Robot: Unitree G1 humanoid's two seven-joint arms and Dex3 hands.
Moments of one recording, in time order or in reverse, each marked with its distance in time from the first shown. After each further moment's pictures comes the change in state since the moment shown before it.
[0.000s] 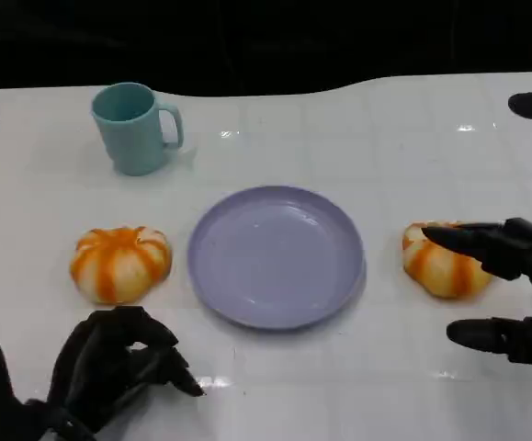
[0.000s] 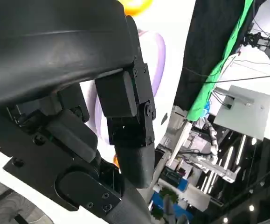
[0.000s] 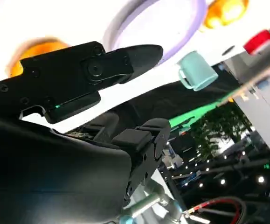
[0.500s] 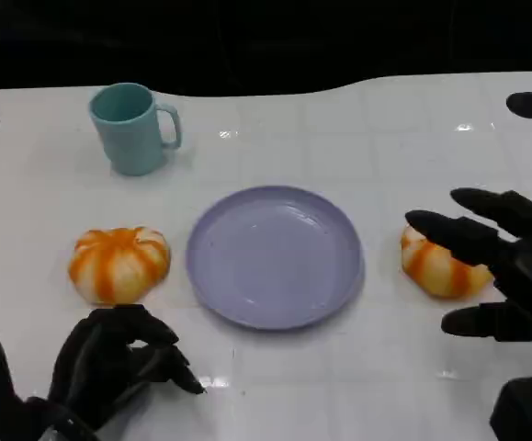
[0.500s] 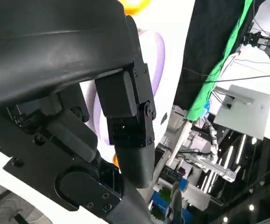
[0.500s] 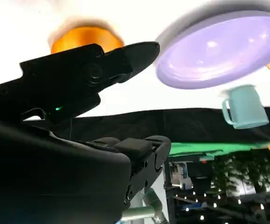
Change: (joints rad) left arm -0.009 0.000 0.001 0.007 0.000 -0.003 0.000; right arm -0.117 -0.080 0.141 -0.026 -0.373 0.215 -0.131
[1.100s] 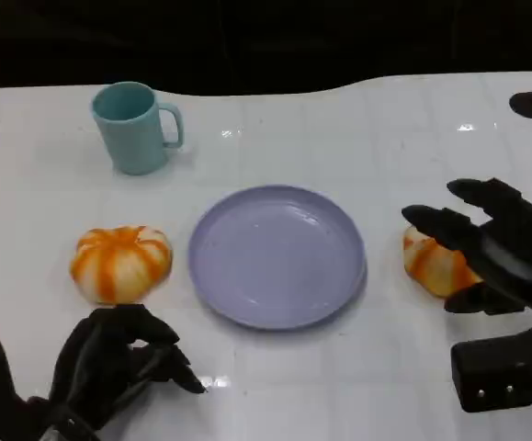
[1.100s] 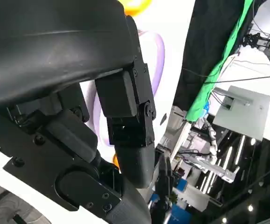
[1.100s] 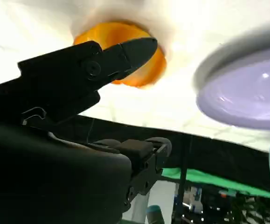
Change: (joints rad) left arm 0.001 -0.003 0.001 -0.001 -0.001 0.001 0.000; right arm -0.278 -0.029 0.278 0.422 -0.182 0.133 -0.230
